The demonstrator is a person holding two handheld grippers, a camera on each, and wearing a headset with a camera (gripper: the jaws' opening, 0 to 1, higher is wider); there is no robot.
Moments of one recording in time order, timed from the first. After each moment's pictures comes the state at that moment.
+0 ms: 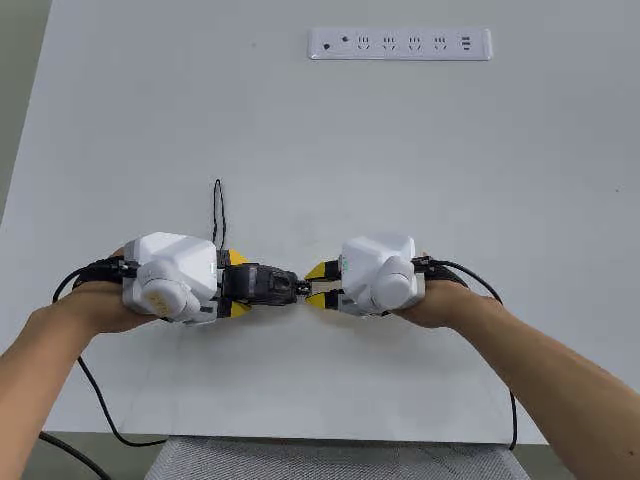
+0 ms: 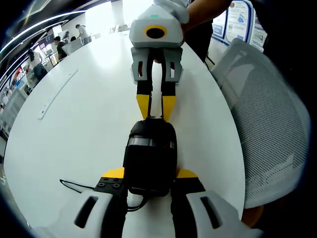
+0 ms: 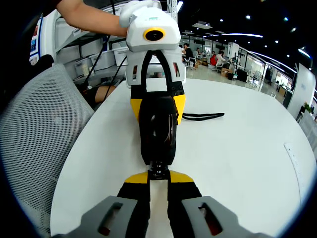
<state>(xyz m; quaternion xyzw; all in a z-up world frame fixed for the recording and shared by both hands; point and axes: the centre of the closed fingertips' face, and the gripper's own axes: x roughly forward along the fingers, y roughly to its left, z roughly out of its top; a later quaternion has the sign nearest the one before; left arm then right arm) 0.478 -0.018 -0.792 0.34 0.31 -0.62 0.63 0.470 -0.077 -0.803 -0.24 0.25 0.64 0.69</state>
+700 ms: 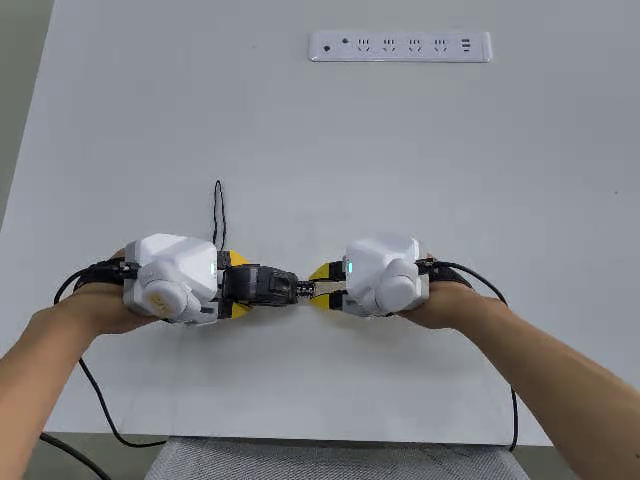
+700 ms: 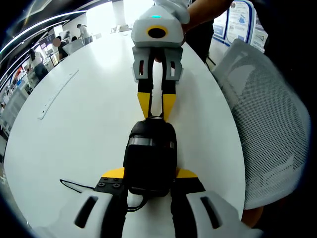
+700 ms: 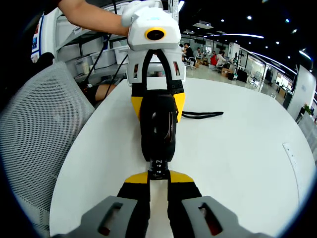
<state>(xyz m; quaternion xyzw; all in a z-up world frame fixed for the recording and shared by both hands) 0.479 -0.019 -0.791 0.34 0.31 -0.62 0.64 0.470 -0.082 -0.803 -0.25 0.25 0.64 0.68</state>
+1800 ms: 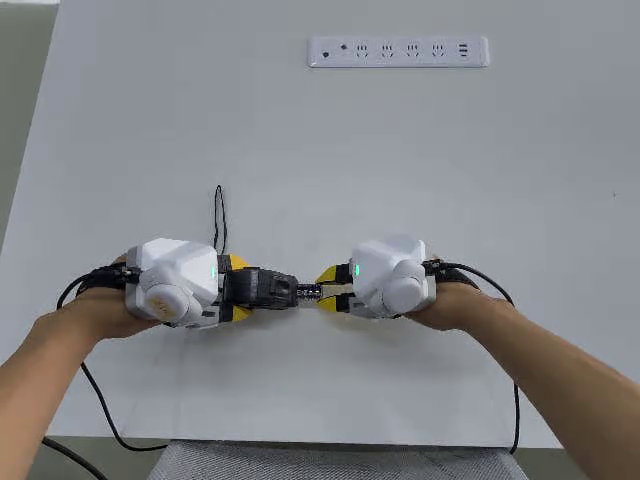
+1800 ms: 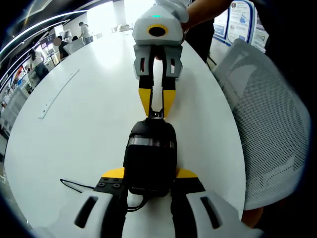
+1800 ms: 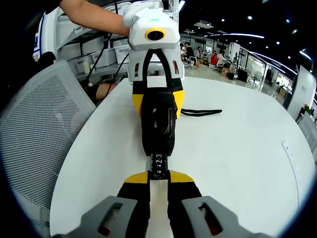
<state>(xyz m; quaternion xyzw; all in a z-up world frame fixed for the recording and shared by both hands) 0.479 -0.019 -0.791 0.34 0.31 -0.61 0.64 0.470 -0.092 -0.802 -0.25 0.25 0.64 0.68</state>
